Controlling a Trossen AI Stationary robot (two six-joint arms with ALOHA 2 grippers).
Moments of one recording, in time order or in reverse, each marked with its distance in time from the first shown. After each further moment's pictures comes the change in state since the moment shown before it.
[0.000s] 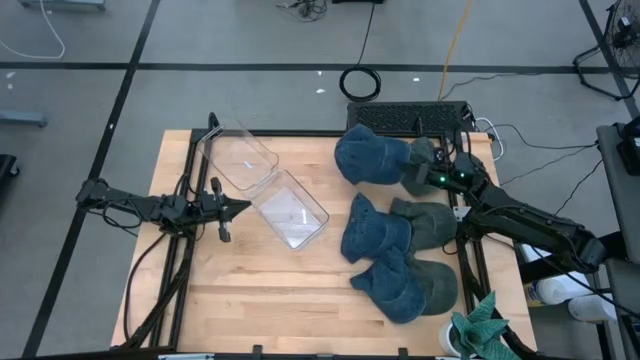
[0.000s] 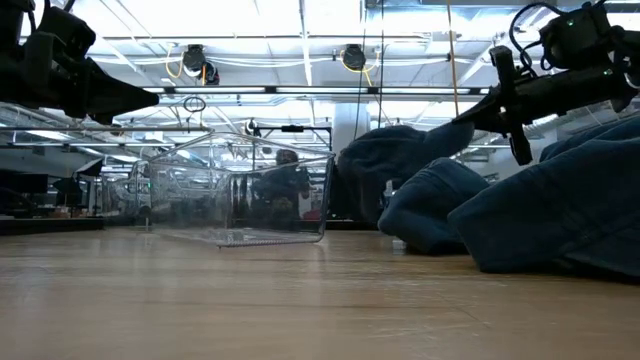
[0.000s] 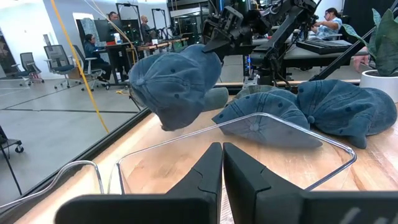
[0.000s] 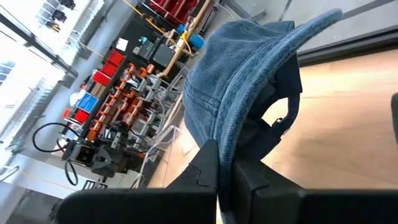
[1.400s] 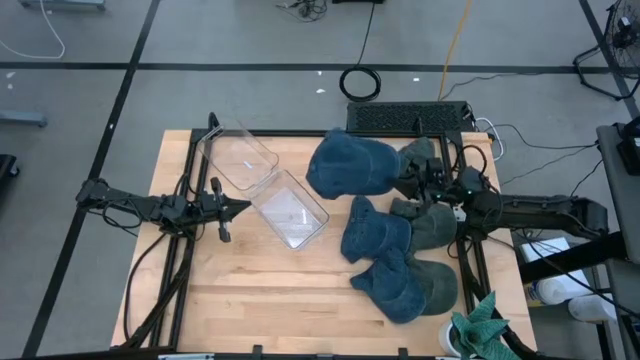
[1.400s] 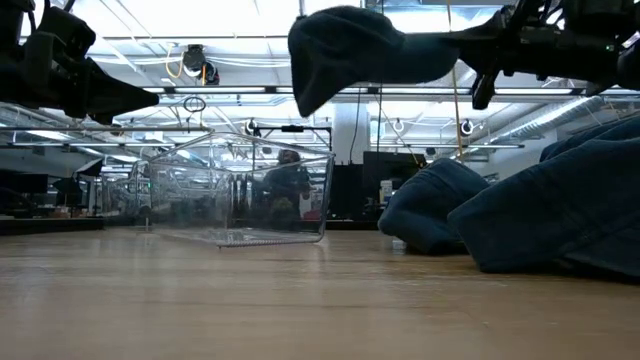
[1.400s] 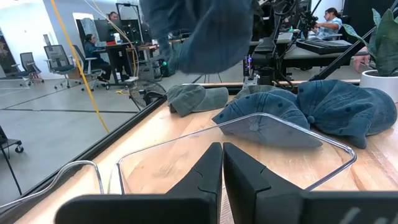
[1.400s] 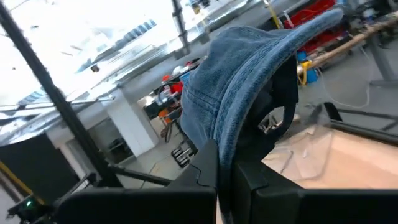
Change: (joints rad) left arm 0.000 0.000 0.000 0.000 0.000 0.000; right arm 0.394 0.153 0.000 0.557 0.054 -0.343
